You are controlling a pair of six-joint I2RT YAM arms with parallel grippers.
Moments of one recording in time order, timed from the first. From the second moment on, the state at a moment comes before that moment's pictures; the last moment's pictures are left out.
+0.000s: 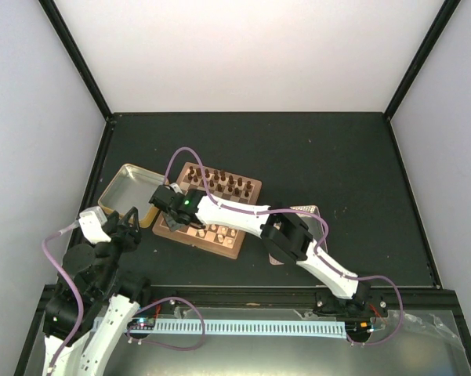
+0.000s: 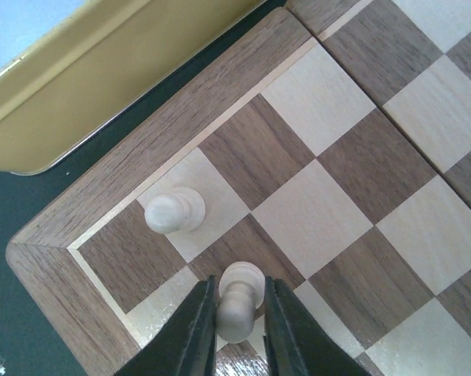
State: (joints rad) left arm -0.33 0.07 0.73 -0.83 -0.23 -0.49; right arm 1.17 2.44 2.15 -0.80 0.22 0.56
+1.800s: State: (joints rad) left arm -0.33 0.35 0.66 -0.51 0.08 -0.45; right arm 0.97 1.32 0.71 -0.70 0.27 0.89
